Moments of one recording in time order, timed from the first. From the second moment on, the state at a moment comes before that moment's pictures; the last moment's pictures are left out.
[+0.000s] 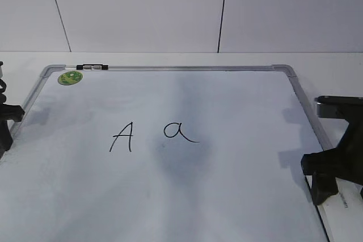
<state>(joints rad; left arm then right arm) 0.03 1.85 -1.05 -0.15 0.76 0.07 0.29 1.54 -0.81 -0.07 0.91 0.35</state>
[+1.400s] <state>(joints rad) 0.03 1.85 -1.05 -0.15 0.76 0.07 0.29 1.58 -0.81 -0.10 0.89 0.34</state>
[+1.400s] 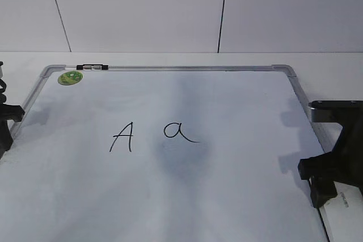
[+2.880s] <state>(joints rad) 0.03 1.85 -1.05 -0.15 0.76 0.07 0.29 1.58 -0.81 -0.10 0.90 0.33</state>
